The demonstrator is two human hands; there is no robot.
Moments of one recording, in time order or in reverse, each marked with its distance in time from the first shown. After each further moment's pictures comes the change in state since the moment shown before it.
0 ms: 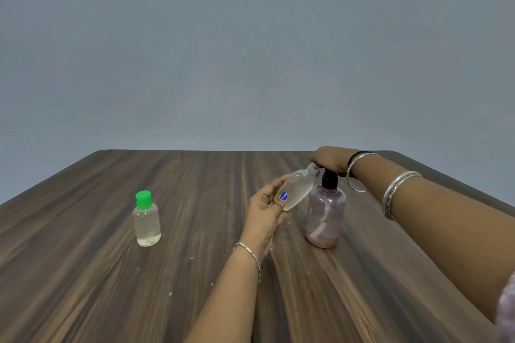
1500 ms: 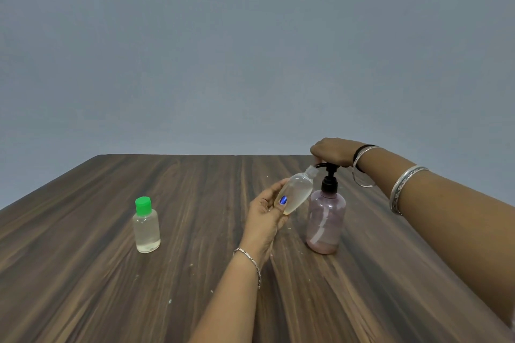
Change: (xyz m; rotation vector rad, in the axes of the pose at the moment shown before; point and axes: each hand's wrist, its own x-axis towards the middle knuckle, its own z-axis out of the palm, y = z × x) left_hand 0.001 0.000 0.000 -0.035 -0.004 0.028; right_hand 0.020 0.015 -0.019 -0.140 0.093 -0.064
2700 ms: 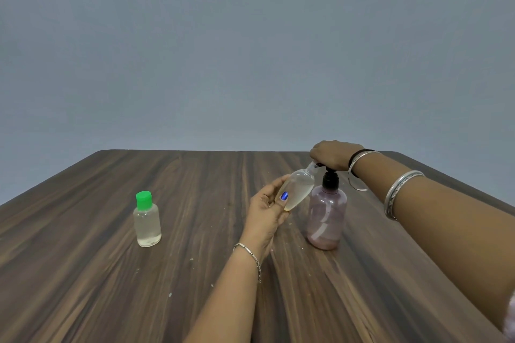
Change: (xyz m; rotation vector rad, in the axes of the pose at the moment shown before) left_hand 0.000 0.001 0.001 0.026 0.002 -0.017; right_hand 0.002 -0.004 0.015 -0.027 -0.006 0.062
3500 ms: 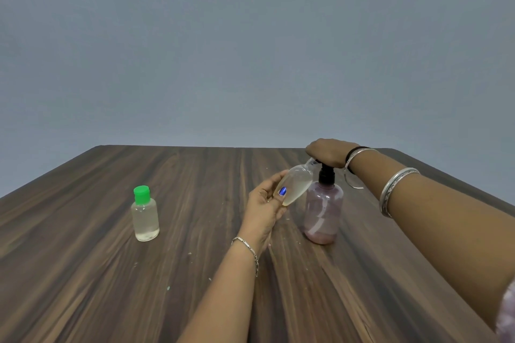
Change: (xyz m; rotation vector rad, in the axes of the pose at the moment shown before) left_hand -0.002 -0.001 0.001 0.014 0.001 0.020; right_hand -0.001 -0.004 0.005 0.054 0.007 -0.019
